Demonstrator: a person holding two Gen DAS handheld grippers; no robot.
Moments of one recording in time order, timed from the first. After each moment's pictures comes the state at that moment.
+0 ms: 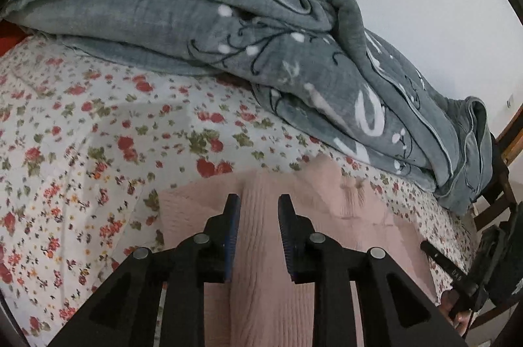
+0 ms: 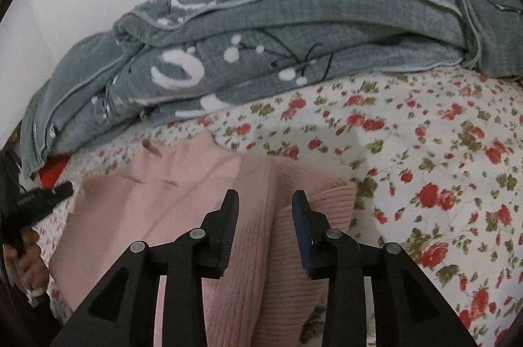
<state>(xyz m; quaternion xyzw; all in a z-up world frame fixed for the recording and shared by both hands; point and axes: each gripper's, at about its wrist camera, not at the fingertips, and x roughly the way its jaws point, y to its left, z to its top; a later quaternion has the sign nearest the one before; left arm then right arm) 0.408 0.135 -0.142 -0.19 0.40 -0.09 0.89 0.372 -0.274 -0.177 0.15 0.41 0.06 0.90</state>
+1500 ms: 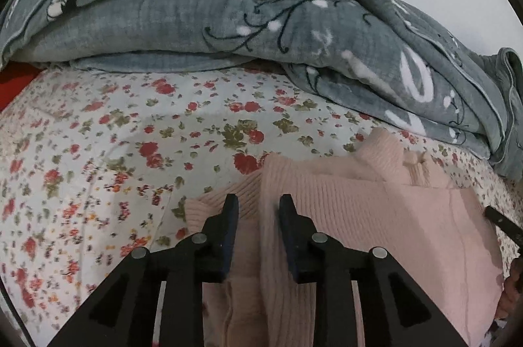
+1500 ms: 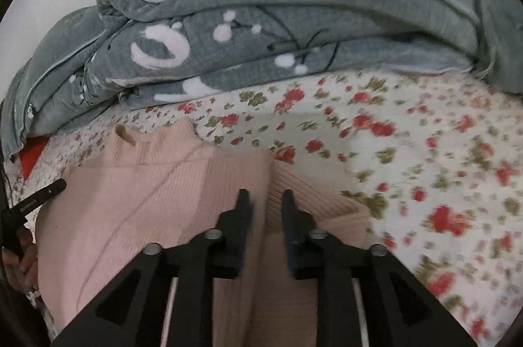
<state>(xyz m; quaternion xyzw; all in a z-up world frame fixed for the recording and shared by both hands) 0.421 0.122 -0.172 -0.07 0.41 -0.02 0.91 0.386 -0.264 -0.169 0.10 0.42 0.03 0.90</state>
